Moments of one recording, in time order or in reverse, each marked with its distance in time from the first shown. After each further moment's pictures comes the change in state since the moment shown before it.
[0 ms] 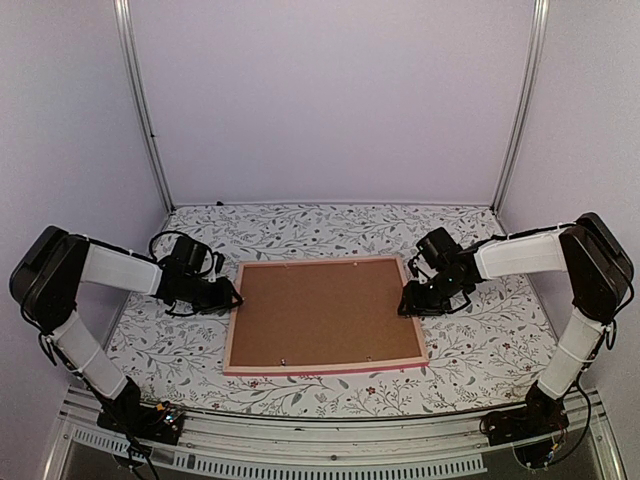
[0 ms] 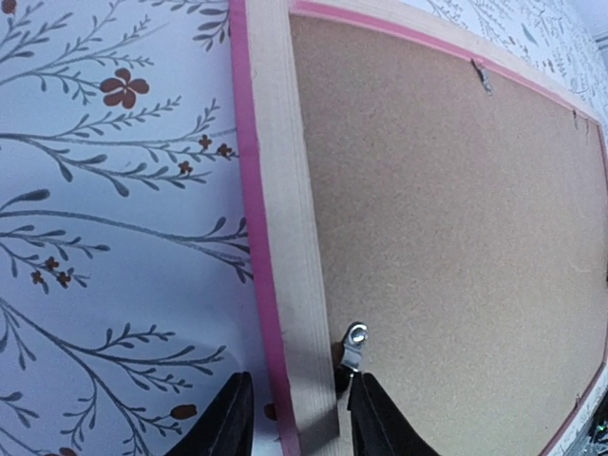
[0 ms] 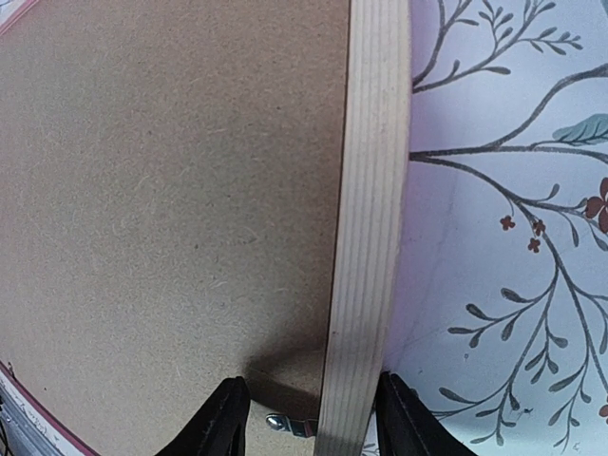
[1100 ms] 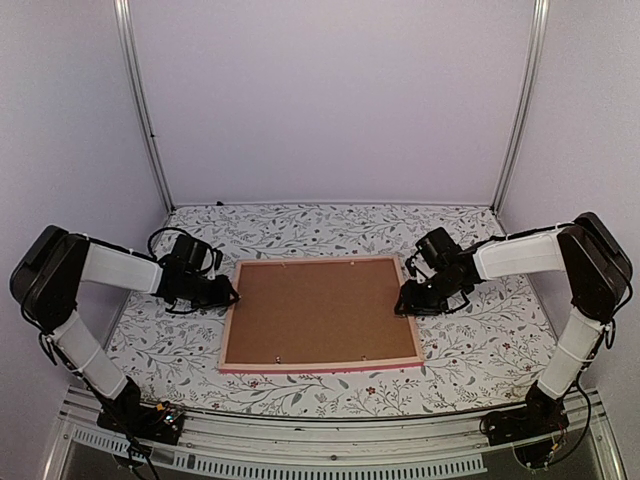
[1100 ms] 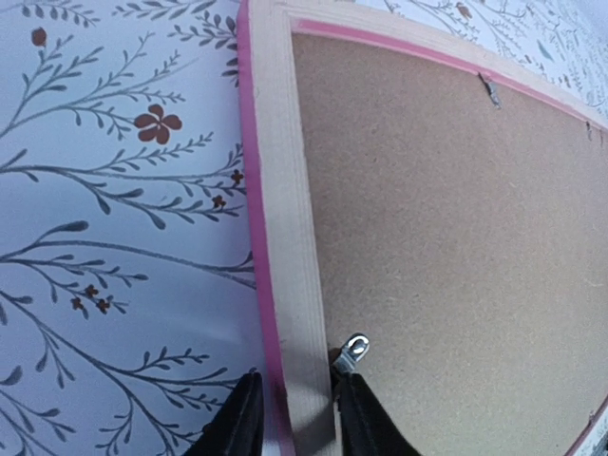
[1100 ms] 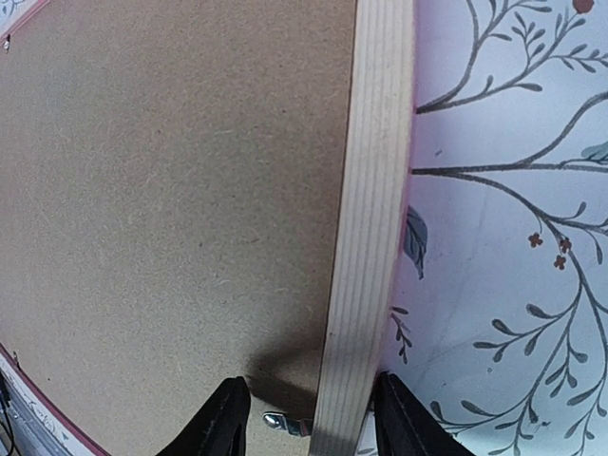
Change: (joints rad) left arm 0.000 0.008 0.013 0.008 -0.072 0.015; right arm 0.000 0.009 -0.003 0.032 -0.027 0.000
